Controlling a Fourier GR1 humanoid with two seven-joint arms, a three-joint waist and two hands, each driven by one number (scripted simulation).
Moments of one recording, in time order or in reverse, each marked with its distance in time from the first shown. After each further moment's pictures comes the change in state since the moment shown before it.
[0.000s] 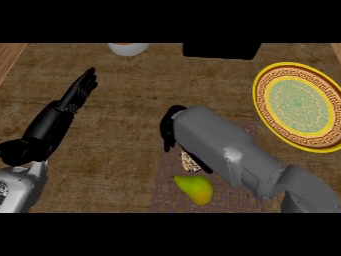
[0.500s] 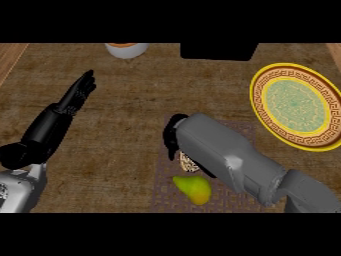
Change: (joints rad) left arm 0.022 -0.014 0.016 -0.005 -0.017 -0.009 -0.012; right arm 0.045 -0.009 0.068 -0.036 0.056 0.004 -0.058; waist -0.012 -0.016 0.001
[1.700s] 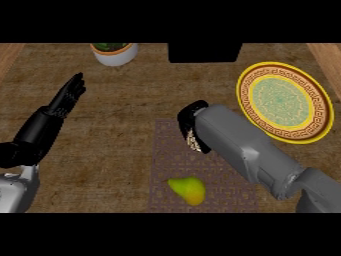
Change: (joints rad) left arm 0.035 -0.002 0.059 0.021 -0.012 -0.019 0.001; right arm 0.027 -0.069 -0.103 0.065 0.118 -0.383 0.024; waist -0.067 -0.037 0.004
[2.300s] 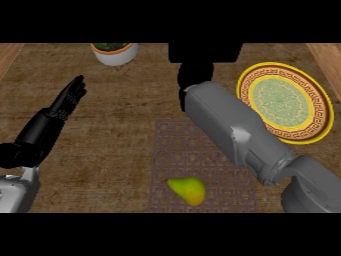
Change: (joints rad) left arm 0.011 -0.003 -0.001 0.008 0.001 -0.004 0.002; right arm -0.159 0.056 -0.177 0.134 0.010 -0.805 0.666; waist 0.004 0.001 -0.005
